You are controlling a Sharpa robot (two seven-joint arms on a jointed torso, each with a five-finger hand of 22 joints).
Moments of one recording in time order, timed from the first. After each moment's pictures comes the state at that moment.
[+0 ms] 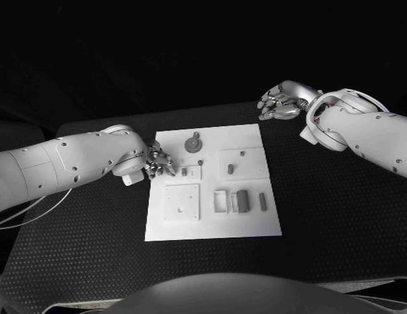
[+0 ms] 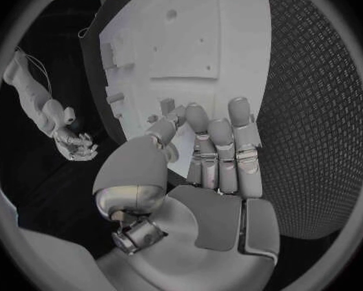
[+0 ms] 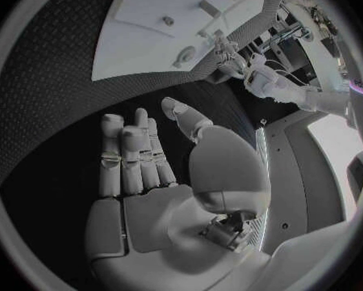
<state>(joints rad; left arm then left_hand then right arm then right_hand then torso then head) 1.27 -0.67 -0.23 1.20 -0.84 0.03 -0.52 0.90 -0.02 0.58 -0.29 0.18 1.06 0.03 0.35 0.88 1.32 -0.08 0.80 0.56 1.19 -0.17 1.32 0.44 0.01 1.32 -0.26 0.40 1.31 1.25 -0.63 0.03 1.07 -1.25 -0.20 0.09 1.10 -0.12 0.51 -0.27 0.33 0.84 0.18 0.23 0.60 1.10 0.08 0.20 0.48 1.14 -0.02 1.30 0.81 0.22 1.09 0.00 0.91 1.31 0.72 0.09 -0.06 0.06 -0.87</state>
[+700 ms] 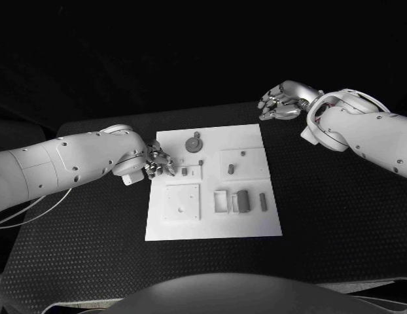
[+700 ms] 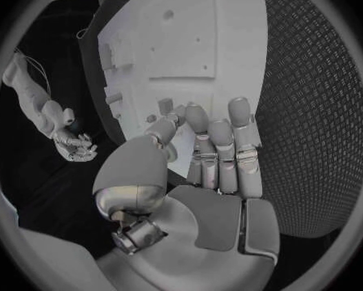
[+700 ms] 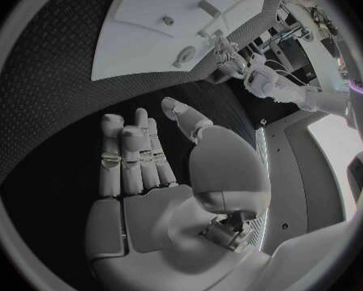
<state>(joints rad) 1.27 -0.67 -0.23 1.20 -0.85 0.03 -0.52 0.90 -0.02 0.58 -0.29 0.19 1.06 0.03 0.35 0.88 1.32 -0.08 0.80 0.57 1.19 -0.17 1.32 0.45 0.01 1.32 -0.26 0.41 1.31 1.25 -0.63 0.03 1.07 -1.25 -0.20 0.09 1.10 -0.12 0.51 -0.27 0.33 0.84 0.18 0.23 0.60 1.10 0.08 0.20 0.48 1.13 -0.02 1.30 0.80 0.22 1.09 0.00 0.91 1.31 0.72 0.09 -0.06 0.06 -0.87</state>
